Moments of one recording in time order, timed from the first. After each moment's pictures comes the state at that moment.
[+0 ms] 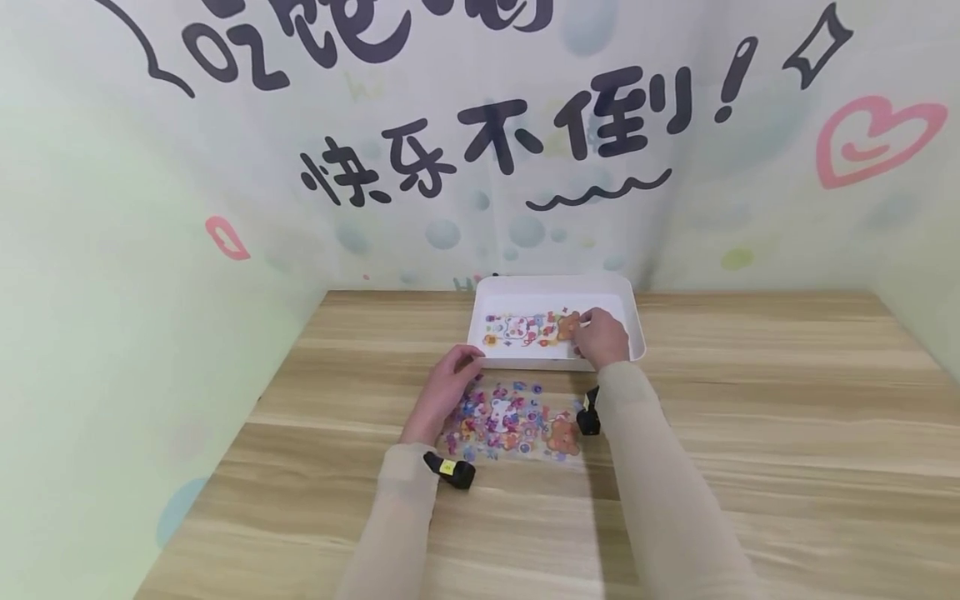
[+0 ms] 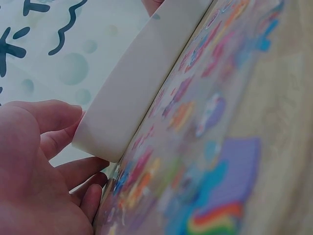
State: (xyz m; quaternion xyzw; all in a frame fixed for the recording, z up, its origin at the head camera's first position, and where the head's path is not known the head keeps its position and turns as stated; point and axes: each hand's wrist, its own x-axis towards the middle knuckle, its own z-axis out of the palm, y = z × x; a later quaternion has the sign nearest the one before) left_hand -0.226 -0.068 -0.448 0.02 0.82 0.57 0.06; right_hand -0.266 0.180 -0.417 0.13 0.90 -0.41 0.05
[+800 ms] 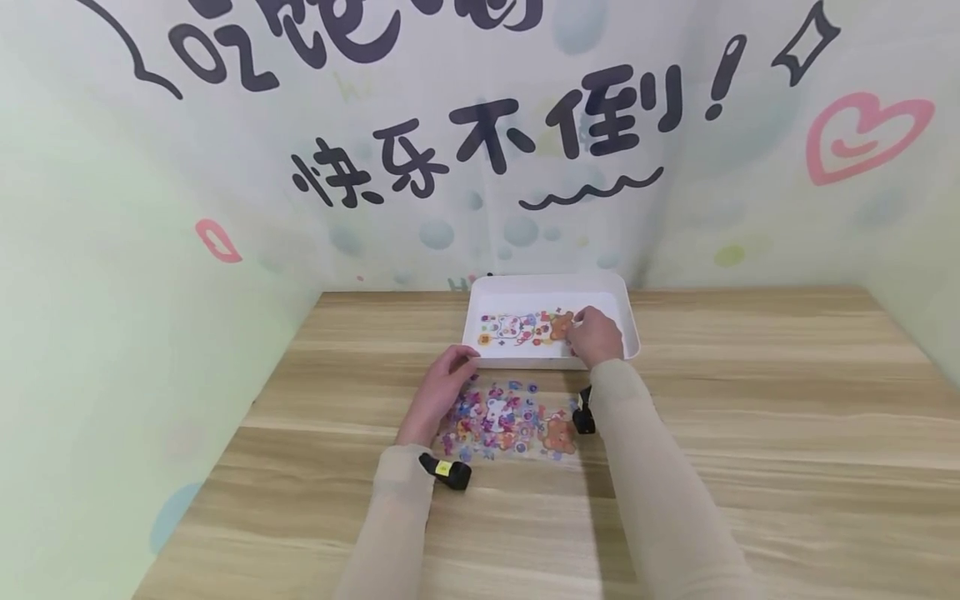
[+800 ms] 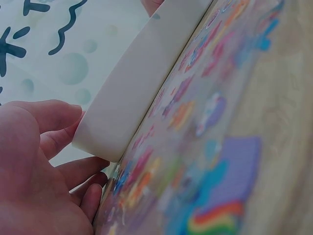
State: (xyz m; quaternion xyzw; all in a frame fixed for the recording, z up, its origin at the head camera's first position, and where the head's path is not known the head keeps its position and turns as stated) left_hand -0.228 -0.068 -0.450 0.02 0.82 0.57 0.06; right_hand -0.267 0.181 -0.418 0.12 0.92 -0.37 0.04
